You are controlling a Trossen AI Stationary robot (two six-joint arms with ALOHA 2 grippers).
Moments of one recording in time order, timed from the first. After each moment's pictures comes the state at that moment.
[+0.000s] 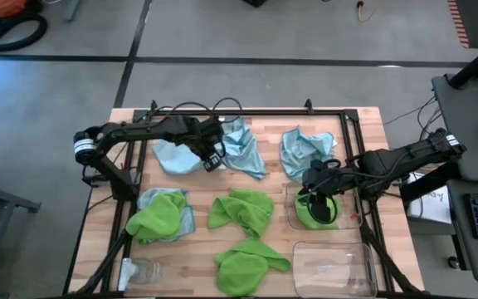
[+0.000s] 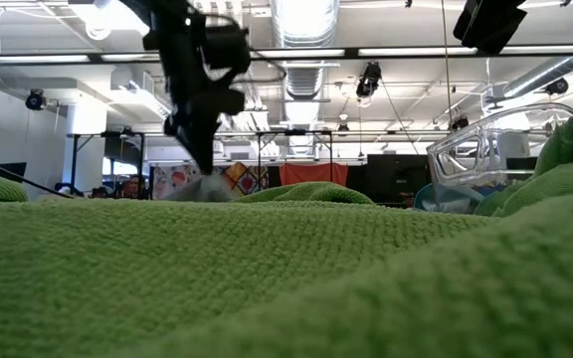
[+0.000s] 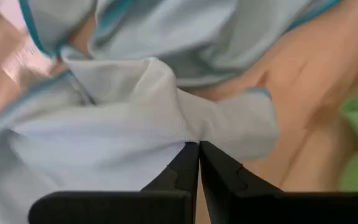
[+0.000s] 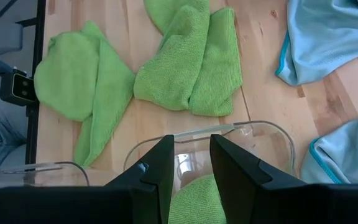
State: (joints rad) left arm 0.35 1.60 1.21 -0.85 -0.04 -0.18; right arm 0.29 1.12 1.05 -0.82 0.07 0.45
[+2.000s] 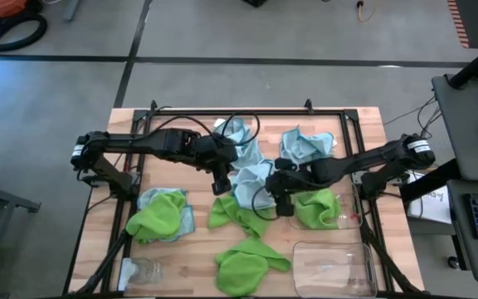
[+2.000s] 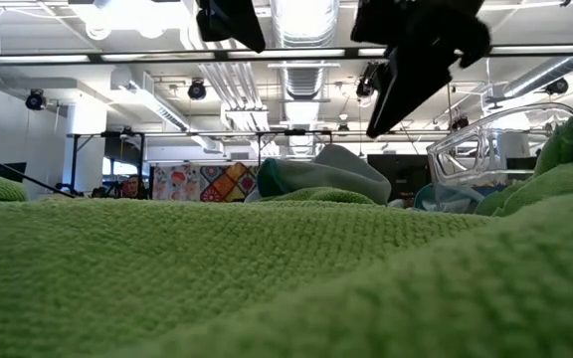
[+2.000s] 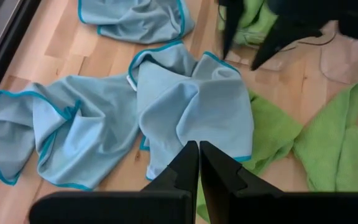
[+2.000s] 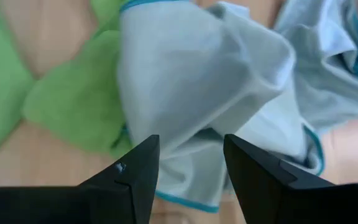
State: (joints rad) left arm -0.02 1.60 1.61 -0.95 -0.12 -0.23; right arm 0.13 1.52 1.09 -0.57 0.15 0.07
